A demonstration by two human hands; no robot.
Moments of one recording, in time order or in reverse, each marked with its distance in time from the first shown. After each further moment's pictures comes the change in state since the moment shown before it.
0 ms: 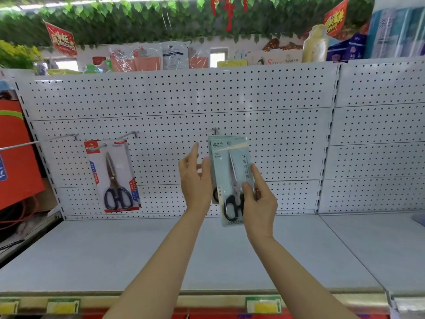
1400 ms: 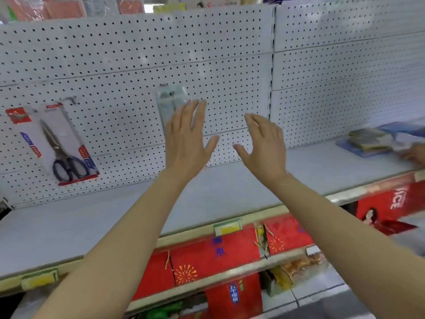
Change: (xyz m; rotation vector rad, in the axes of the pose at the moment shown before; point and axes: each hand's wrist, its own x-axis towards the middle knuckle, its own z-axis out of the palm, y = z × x) left_hand -0.066 0.055 -0.001 0.634 -0.332 0.701; right_hand -0.002 -0.023 -0.124 -1.169 -0.003 -0.639
